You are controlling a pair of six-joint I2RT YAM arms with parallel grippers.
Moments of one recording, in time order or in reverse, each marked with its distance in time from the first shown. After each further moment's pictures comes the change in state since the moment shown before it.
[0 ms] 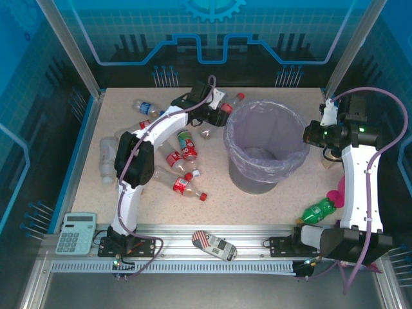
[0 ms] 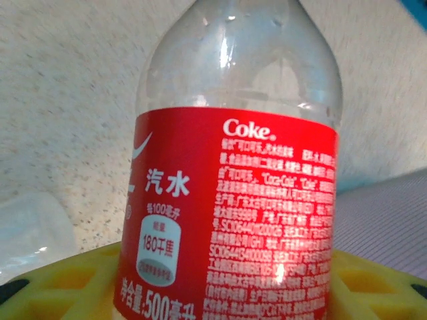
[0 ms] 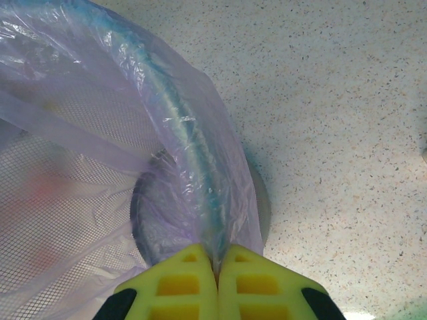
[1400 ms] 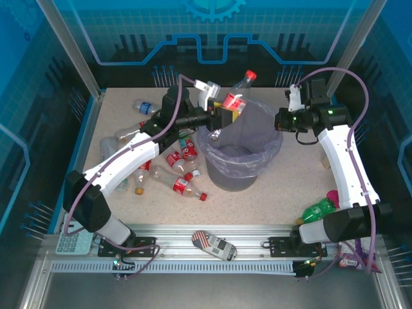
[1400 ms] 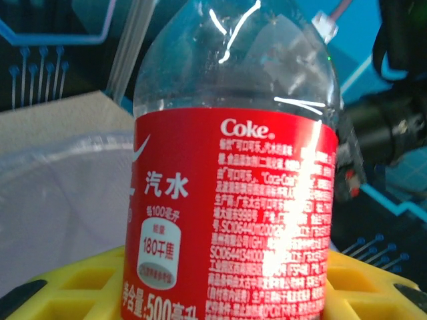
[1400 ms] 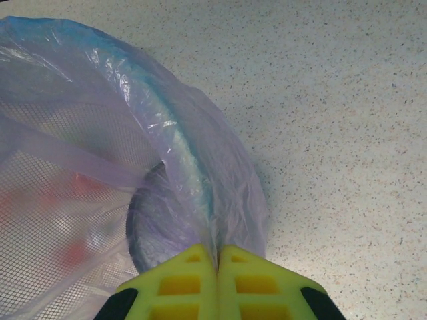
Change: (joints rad) left arm -0.126 -0.607 -0.547 0.515 0.239 -0.291; right arm 0.329 0.172 0.134 0.101 0.098 0.100
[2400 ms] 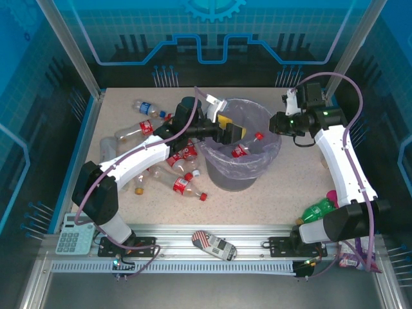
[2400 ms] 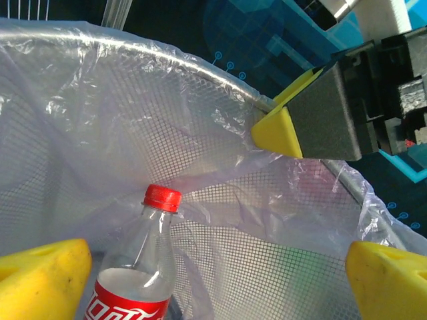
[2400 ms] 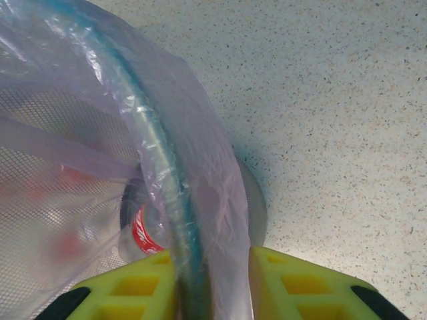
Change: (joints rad) left arm -0.027 0.086 -0.067 0.039 0.015 0.014; right arm 0.004 0.006 -0.076 0.024 -0.008 0.009
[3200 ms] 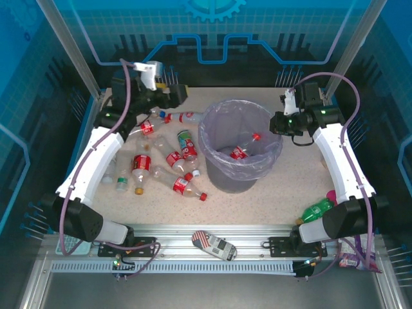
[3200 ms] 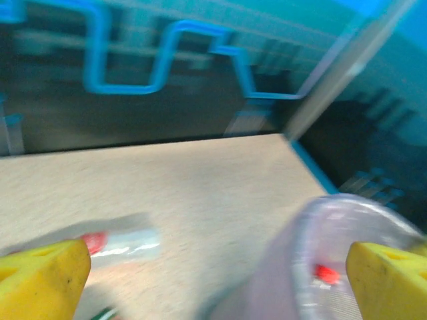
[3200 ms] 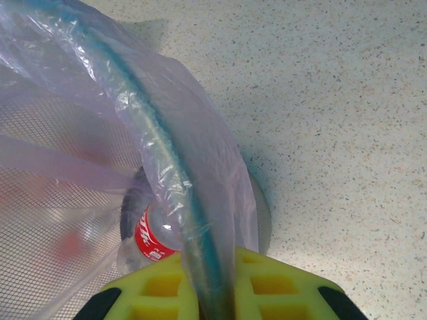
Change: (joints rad) left arm 0.431 -0.218 0.161 -0.413 -0.213 0.069; right arm 0.000 0.025 0.006 0.009 -0.017 -0.003
